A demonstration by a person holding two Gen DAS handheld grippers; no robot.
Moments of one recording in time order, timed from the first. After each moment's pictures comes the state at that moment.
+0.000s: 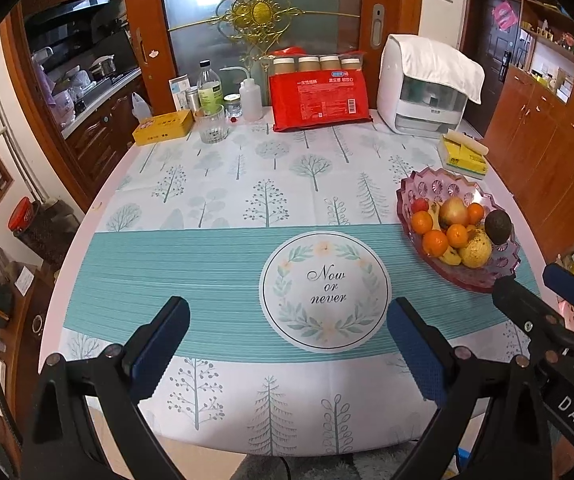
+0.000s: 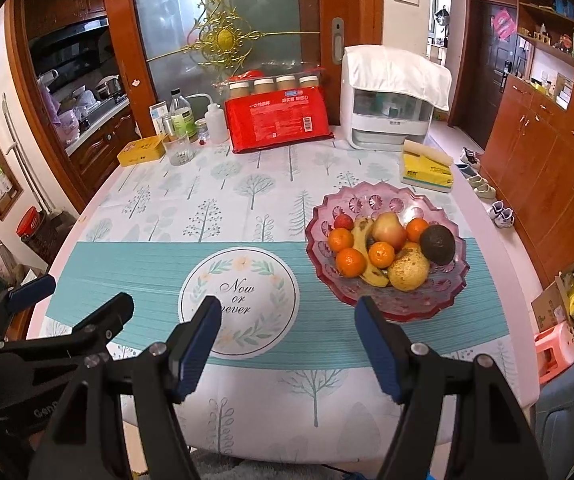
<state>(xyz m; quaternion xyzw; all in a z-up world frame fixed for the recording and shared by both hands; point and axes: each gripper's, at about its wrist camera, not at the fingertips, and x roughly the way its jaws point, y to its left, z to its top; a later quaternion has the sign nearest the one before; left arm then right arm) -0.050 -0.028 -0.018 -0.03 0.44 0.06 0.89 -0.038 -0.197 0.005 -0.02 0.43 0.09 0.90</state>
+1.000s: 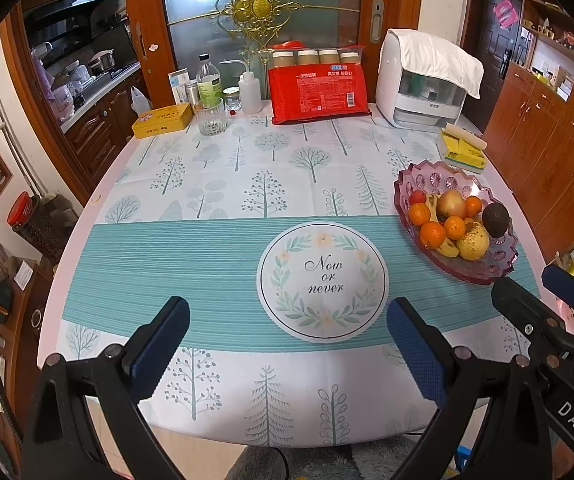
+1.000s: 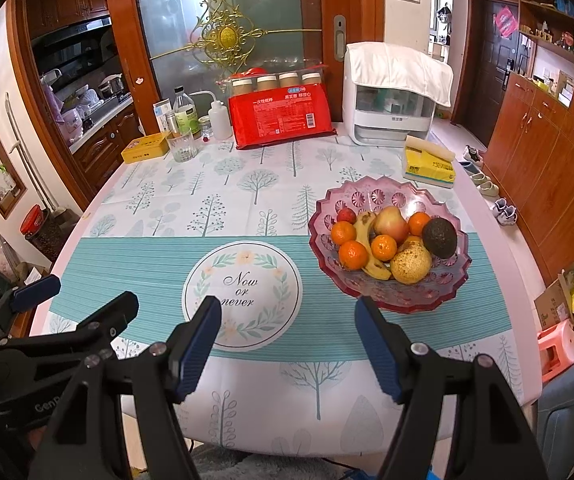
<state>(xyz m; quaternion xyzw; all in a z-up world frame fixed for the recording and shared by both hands) -0.055 -0.030 -0.021 -0.03 0.45 0.06 0.89 -0.041 -0.198 0.002 -0.02 0.44 0.09 0.89</state>
